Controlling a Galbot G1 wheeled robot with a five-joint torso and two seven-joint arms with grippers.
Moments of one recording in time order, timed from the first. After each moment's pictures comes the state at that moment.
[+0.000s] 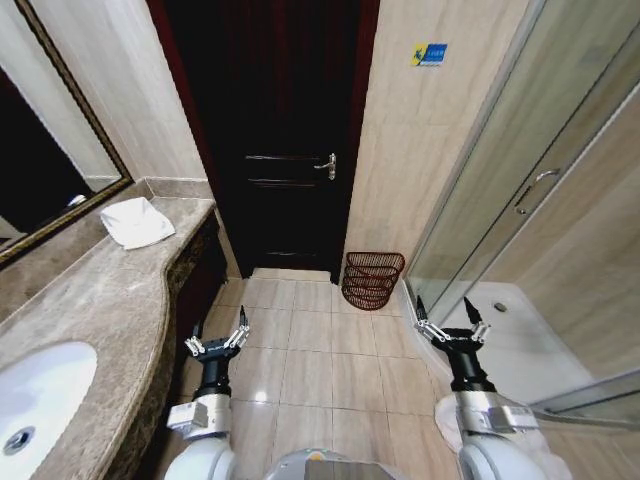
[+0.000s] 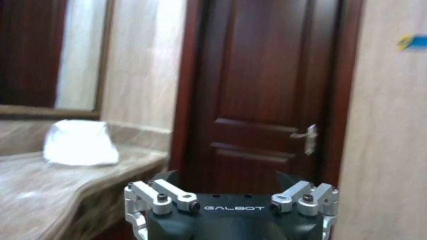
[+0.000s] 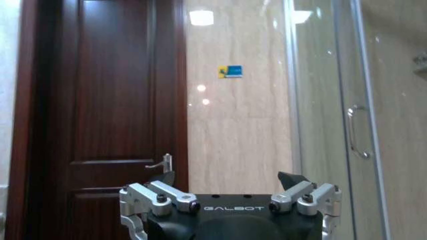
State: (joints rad) left arm 1.86 -1.61 -0.51 -2.30 -0.06 -0.22 -0.12; right arm -1.79 1.40 0.65 2.33 0.23 0.21 0.08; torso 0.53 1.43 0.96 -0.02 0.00
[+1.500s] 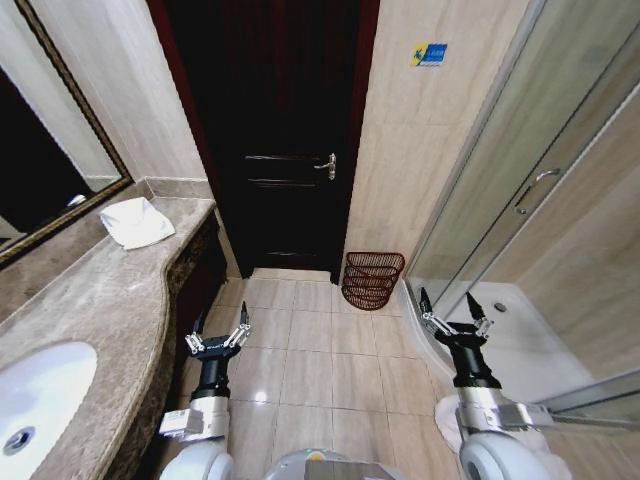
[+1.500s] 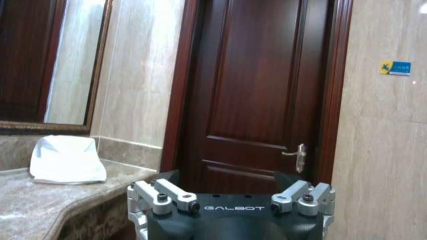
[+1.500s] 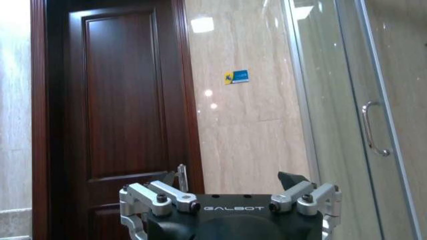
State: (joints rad) left arm 1.88 -1.61 -0.52 -2.35 -0.09 -0.24 -0.10; right arm -1.78 1.37 0.63 2.39 0.32 0.18 0.06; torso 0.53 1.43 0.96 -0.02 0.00
